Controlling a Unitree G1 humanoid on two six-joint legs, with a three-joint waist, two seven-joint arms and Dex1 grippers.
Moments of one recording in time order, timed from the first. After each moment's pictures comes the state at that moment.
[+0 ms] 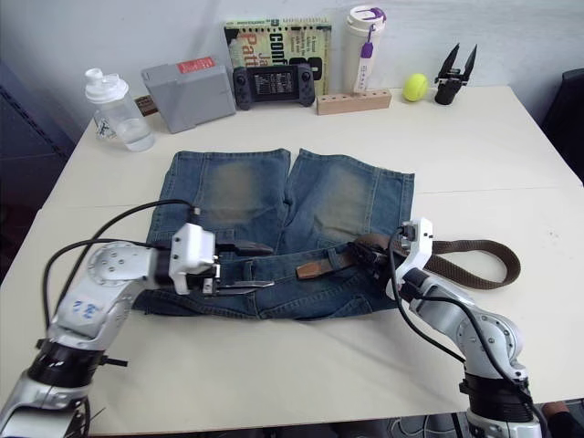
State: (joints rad) left arm -0.40 0.64 -0.16 -0.20 -0.35 0.14 -1.06; right arm -0.21 -0.44 -0.17 -0.26 1.22 0.87 0.08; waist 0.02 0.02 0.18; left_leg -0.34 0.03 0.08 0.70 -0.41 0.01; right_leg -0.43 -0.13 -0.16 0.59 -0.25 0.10
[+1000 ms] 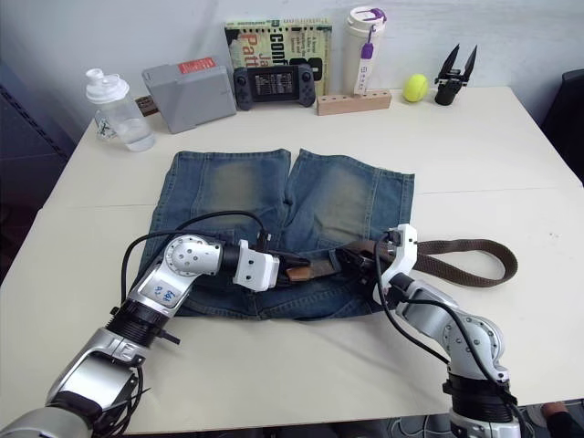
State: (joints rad) left arm -0.63 0.45 -0.35 0.23 0.07 -0.39 -1.00; right arm -0.22 -0.35 -0.18 -0.26 1.21 0.94 0.04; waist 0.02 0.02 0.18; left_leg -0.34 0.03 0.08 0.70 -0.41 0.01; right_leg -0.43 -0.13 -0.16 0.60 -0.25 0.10
